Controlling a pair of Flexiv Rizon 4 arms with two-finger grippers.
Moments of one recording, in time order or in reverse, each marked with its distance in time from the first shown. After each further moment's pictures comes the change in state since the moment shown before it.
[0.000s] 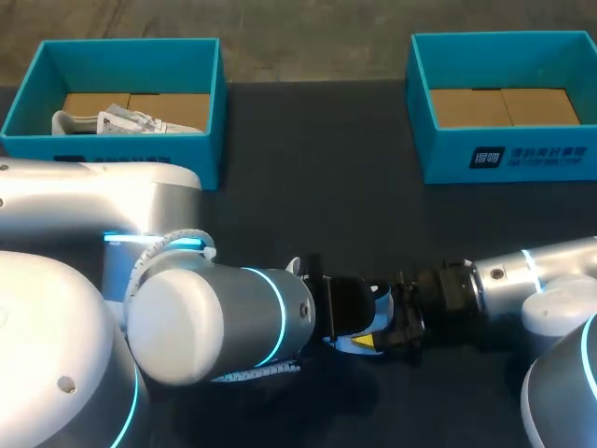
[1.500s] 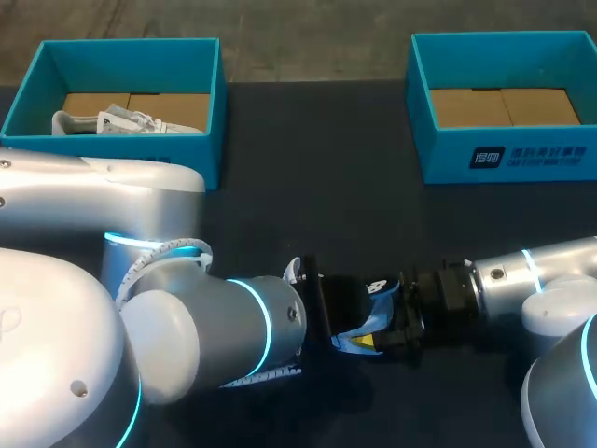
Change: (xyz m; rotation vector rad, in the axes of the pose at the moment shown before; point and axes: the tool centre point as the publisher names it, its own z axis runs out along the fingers) left arm -0.006 -0.005 0.001 0.090 -0.052 -0.104; right arm 0.000 0.000 0.000 0.000 0.000 0.000
